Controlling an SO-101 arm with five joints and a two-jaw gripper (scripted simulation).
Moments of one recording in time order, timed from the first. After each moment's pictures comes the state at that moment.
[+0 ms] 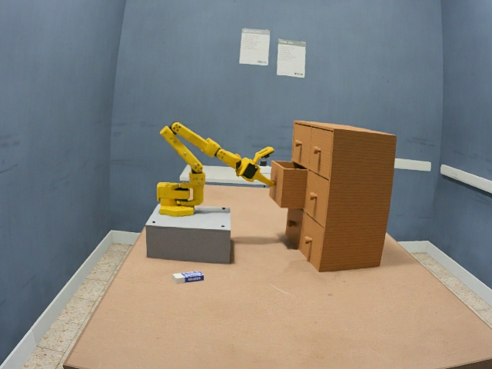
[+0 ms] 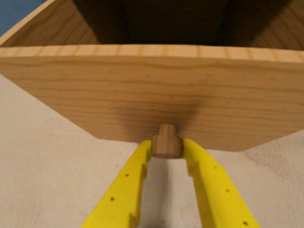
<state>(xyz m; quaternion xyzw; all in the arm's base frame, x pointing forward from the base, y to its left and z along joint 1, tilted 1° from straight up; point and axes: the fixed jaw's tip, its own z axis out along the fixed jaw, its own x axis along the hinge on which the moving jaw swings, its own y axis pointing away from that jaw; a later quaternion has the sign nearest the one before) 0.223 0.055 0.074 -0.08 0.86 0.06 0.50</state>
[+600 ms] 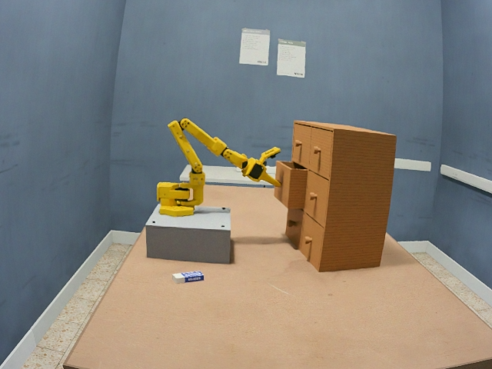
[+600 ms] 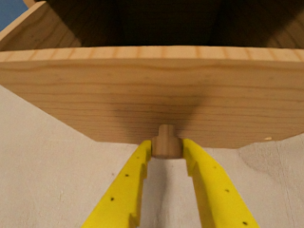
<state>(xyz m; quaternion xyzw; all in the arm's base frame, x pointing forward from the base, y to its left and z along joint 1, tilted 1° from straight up) 0.239 0.055 0.073 -0.08 0.86 0.05 0.50</state>
